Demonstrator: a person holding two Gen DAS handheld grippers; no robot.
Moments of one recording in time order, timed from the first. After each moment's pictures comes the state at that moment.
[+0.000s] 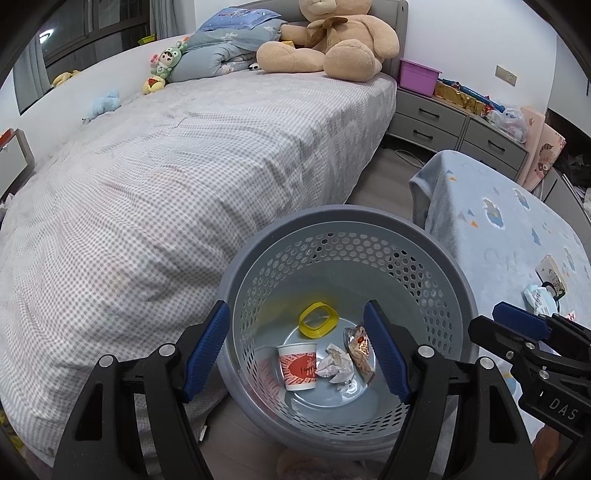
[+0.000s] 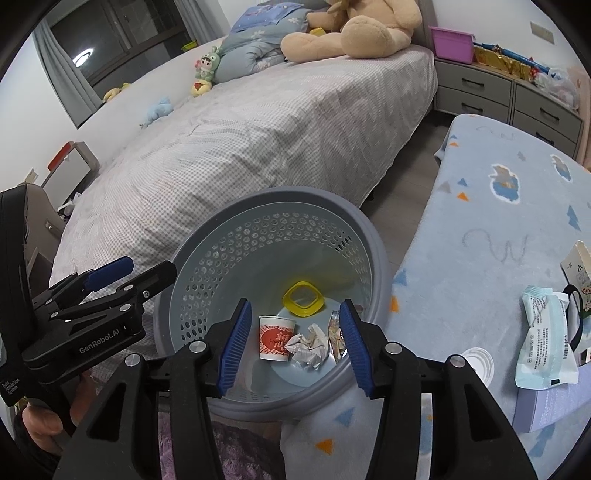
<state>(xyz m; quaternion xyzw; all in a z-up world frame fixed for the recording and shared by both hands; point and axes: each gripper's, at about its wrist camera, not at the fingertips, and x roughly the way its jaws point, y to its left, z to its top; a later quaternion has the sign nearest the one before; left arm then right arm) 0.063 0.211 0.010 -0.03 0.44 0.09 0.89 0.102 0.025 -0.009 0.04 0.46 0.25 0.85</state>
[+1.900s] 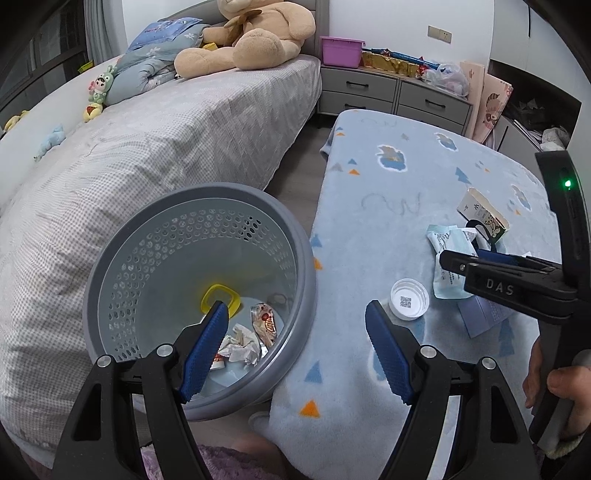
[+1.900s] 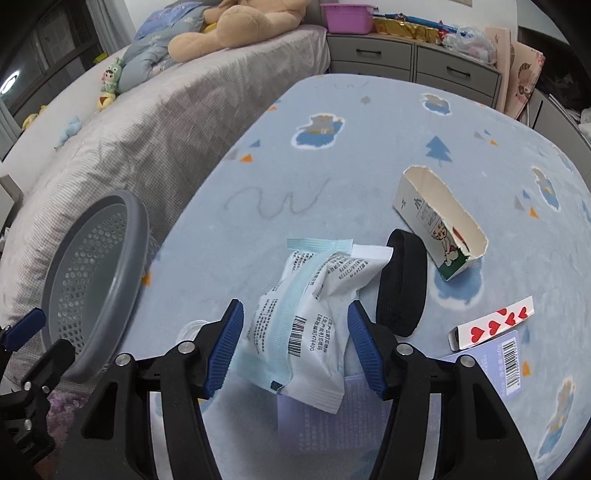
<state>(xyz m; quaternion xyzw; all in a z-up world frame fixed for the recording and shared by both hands) 0.053 0.043 -0.012 0.02 0.46 0.01 0.89 0.134 -0.143 -0.059 0.04 0.50 0.10 0.86</state>
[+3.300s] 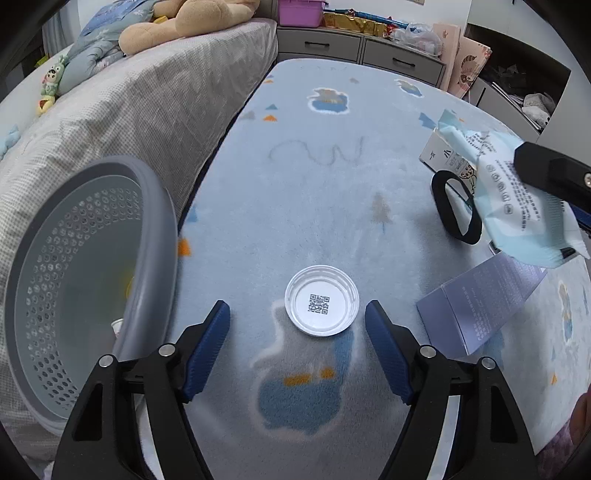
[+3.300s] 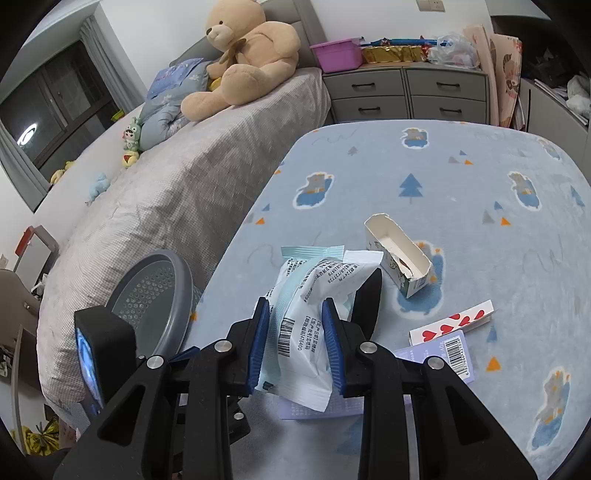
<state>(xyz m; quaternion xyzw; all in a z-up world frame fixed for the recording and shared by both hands) 0.096 -0.038 -0.077 0.02 0.52 -0.06 0.85 0.104 -0.194 0.001 0.13 0.43 0.13 0.88</state>
